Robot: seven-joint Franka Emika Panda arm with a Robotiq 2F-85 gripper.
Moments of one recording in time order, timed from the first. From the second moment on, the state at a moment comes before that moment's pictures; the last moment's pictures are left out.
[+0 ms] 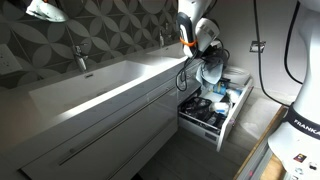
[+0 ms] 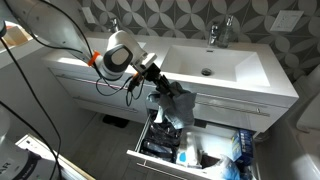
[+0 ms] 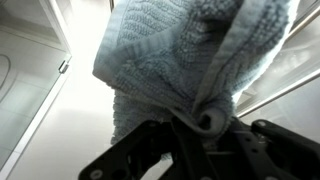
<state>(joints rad) 0.82 0.88 -1.21 -2.29 0.10 2.89 0.92</state>
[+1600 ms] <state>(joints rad) -0.04 0.90 -0.54 -2.15 0.13 3.19 0.34</state>
